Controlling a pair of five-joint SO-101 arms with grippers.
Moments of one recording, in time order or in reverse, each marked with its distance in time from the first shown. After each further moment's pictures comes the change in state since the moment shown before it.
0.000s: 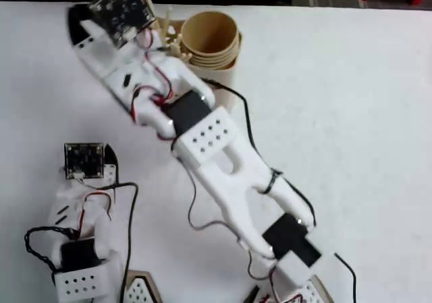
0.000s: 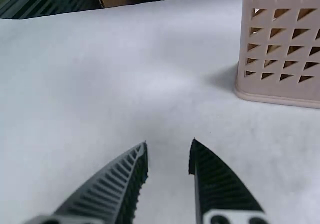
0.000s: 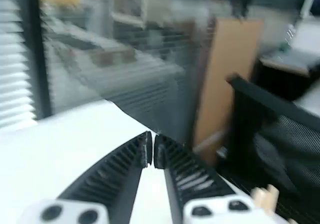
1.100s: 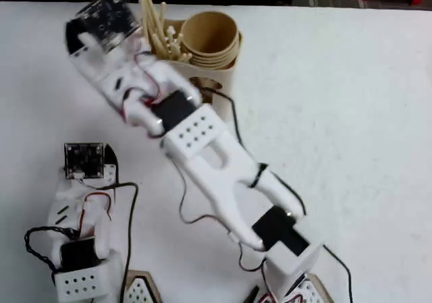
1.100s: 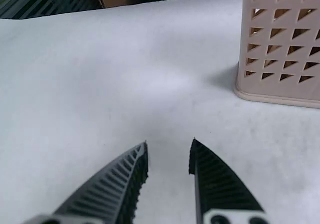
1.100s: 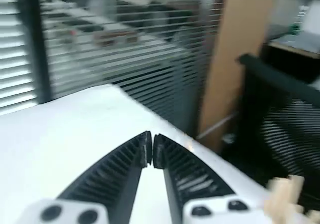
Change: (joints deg) left arm 0.0 0.0 0.0 0.0 0.0; right arm -0.1 4.9 -0.2 -2.0 0.0
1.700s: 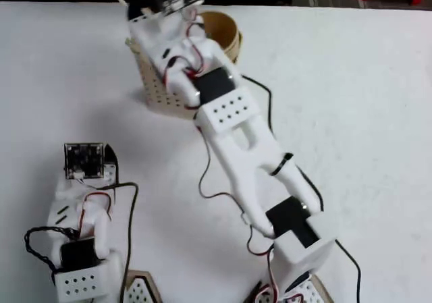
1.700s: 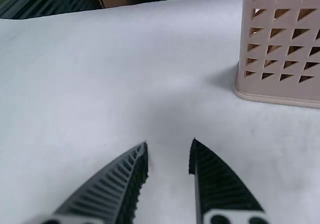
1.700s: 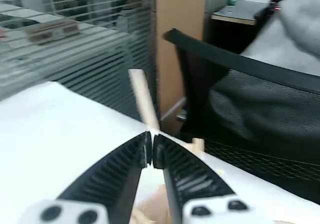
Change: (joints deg) left arm 0.0 0.0 0.0 0.0 0.0; right arm 7.2 -0.1 0.0 3.0 -3.7
